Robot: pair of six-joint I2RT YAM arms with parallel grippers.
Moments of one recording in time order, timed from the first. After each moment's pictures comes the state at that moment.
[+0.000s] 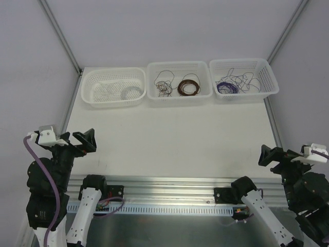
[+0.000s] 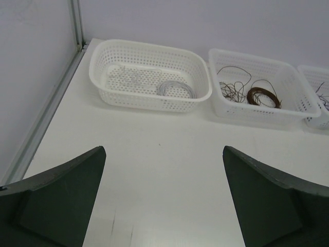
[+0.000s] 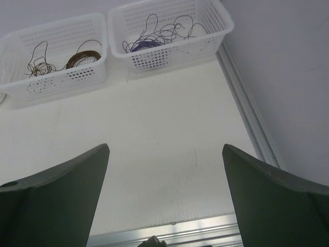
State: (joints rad) left arm -0.05 0.28 1.11 -0.86 -0.09 -0.21; right arm 0.47 0.21 1.17 -1.15 0.59 0.21
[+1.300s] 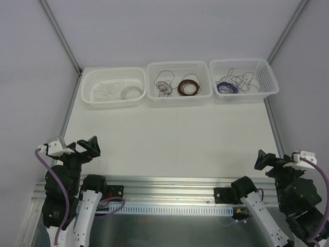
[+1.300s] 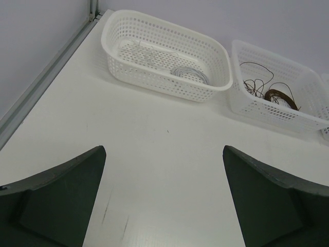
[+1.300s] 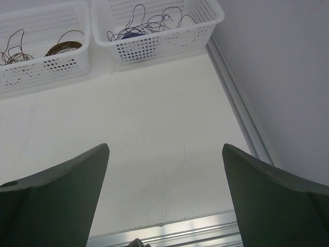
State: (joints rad) left arm -0.11 0.00 0.77 -0.83 -0.24 -0.33; right arm 0.47 0.01 0.96 -1.11 0.63 0.15
